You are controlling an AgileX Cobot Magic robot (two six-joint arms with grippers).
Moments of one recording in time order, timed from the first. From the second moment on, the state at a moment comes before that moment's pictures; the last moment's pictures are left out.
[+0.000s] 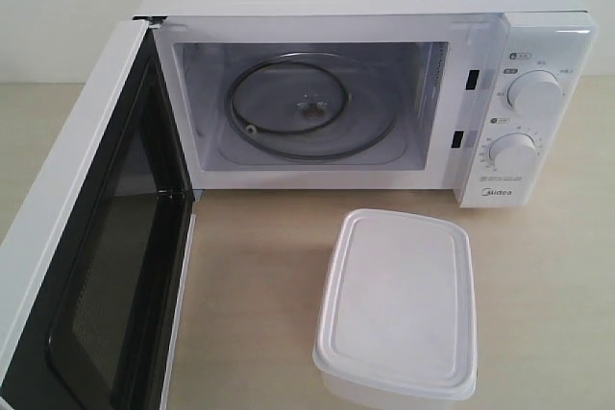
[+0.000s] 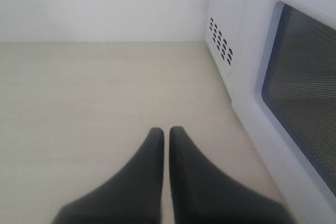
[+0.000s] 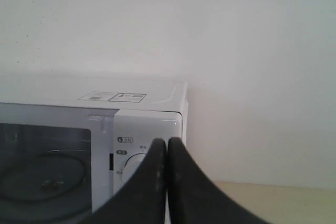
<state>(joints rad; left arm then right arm) -0.04 0.00 0.00 -0.06 0.31 0.02 0.10 0.44 -0.03 -0.03 -0.53 -0.02</state>
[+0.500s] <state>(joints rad) -0.04 0.00 0.00 -0.06 0.31 0.02 0.10 0.60 -0.09 -0.05 -0.43 0.08</state>
